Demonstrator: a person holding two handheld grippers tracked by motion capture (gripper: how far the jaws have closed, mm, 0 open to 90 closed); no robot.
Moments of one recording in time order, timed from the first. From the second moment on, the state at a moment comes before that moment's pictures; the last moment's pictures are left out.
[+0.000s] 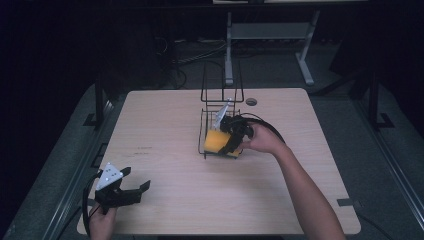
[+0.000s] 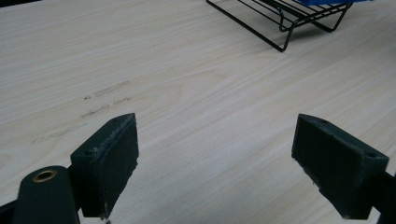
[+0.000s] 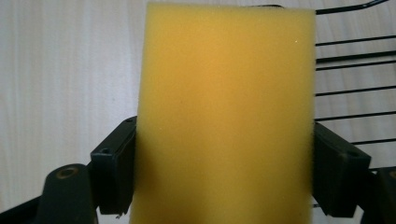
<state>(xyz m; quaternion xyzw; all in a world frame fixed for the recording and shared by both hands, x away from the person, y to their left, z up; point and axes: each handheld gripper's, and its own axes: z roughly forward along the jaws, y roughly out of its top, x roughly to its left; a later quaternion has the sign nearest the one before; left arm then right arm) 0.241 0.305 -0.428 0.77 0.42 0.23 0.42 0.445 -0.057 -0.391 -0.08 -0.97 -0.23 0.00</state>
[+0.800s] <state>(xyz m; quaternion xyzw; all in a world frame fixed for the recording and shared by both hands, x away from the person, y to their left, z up) 0.241 0.304 -0.429 0.77 0.42 0.23 0.42 0.479 -0.050 -0.410 -0.09 -0.98 -0.20 -0.01</state>
